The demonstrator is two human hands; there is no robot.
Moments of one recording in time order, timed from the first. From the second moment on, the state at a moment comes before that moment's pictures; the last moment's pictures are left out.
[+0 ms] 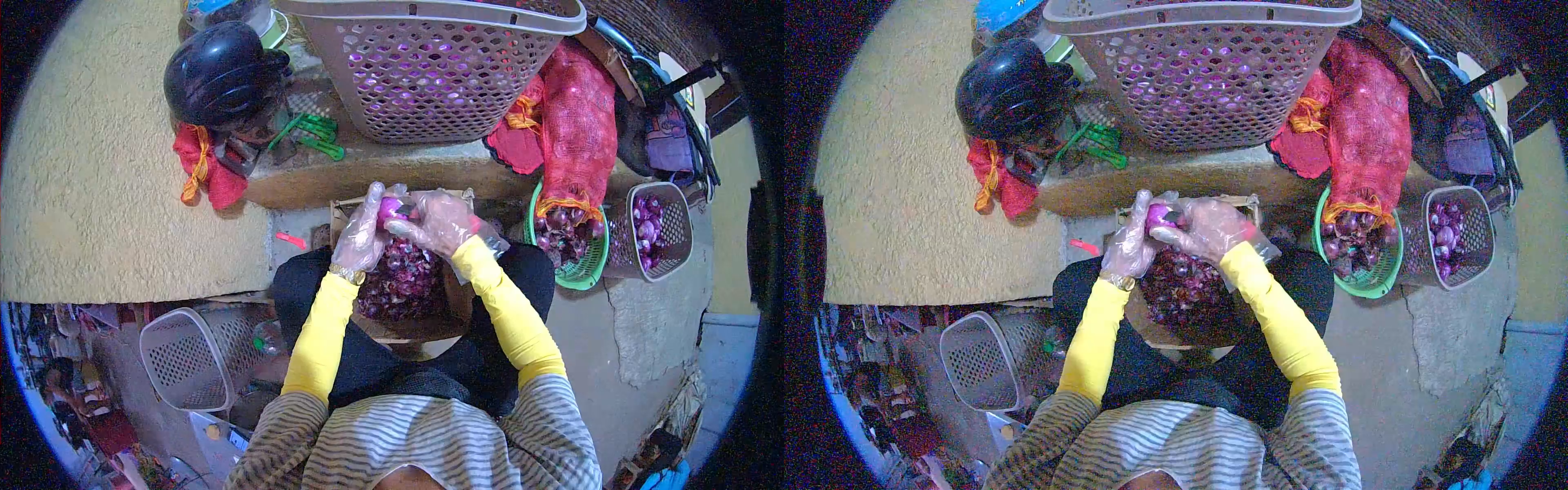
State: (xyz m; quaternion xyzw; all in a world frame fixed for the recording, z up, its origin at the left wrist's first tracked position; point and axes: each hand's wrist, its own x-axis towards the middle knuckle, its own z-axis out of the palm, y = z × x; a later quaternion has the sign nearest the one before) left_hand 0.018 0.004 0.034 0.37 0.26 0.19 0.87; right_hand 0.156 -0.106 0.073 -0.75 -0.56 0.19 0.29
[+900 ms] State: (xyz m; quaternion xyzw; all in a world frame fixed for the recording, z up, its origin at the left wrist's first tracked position) left_hand 0.006 0.012 0.035 0.40 0.30 0.20 0.85; right_hand 0.154 -0.111 0.083 -0.75 -0.60 0.20 0.19
